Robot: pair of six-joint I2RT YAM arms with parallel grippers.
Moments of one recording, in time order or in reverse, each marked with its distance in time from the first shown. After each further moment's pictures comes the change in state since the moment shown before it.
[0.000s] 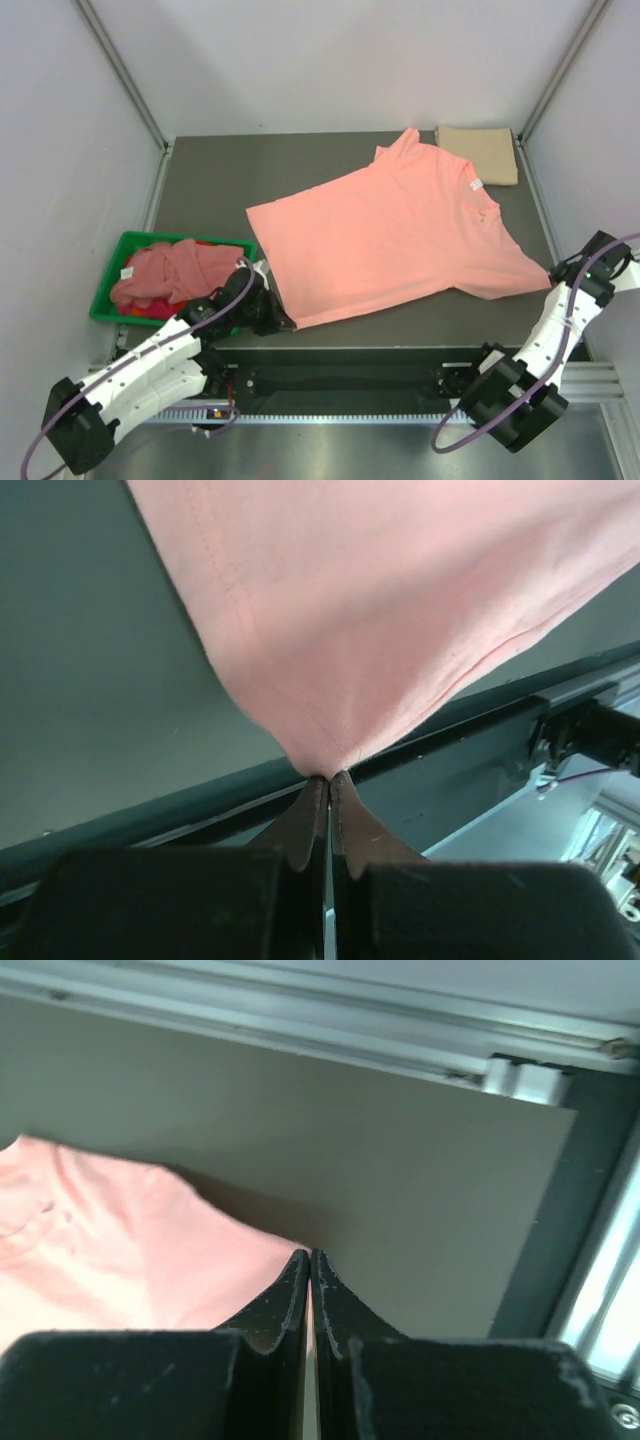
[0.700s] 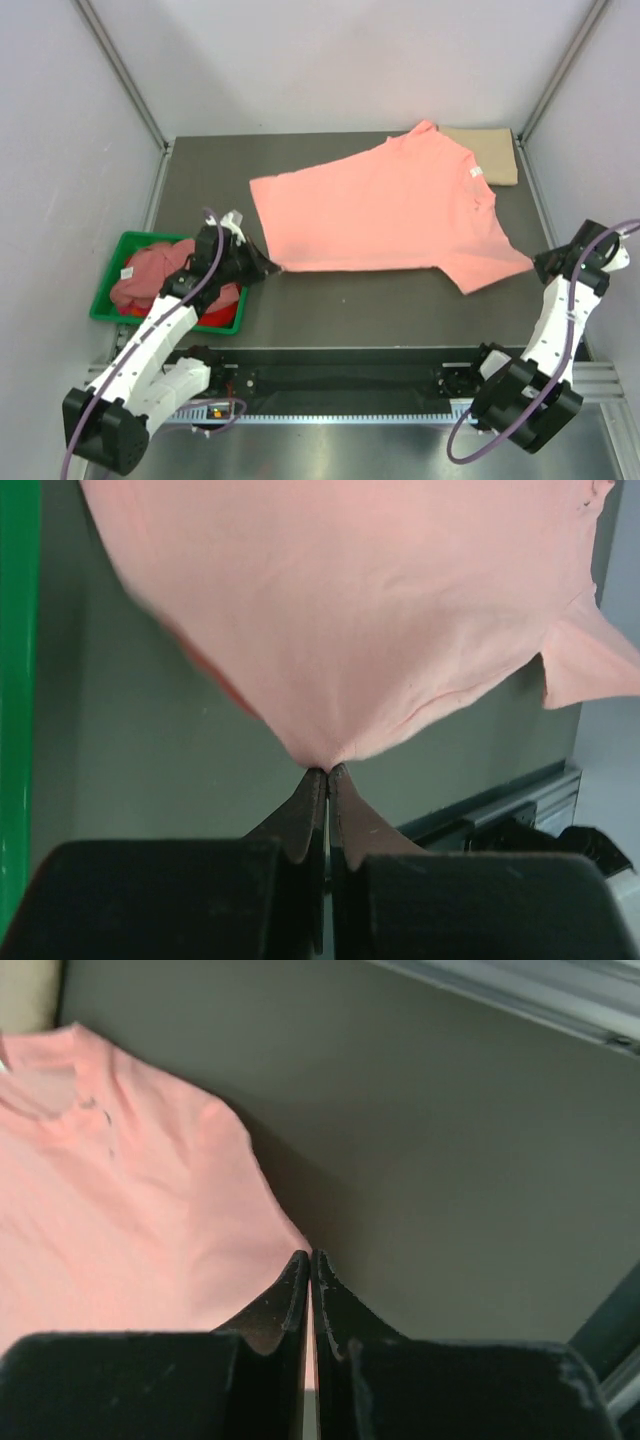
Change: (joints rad) left arm 0.360 0.167 0.264 0.115 0.042 0.214; right arm 0.122 0.051 0.043 0.011 -0.157 0.015
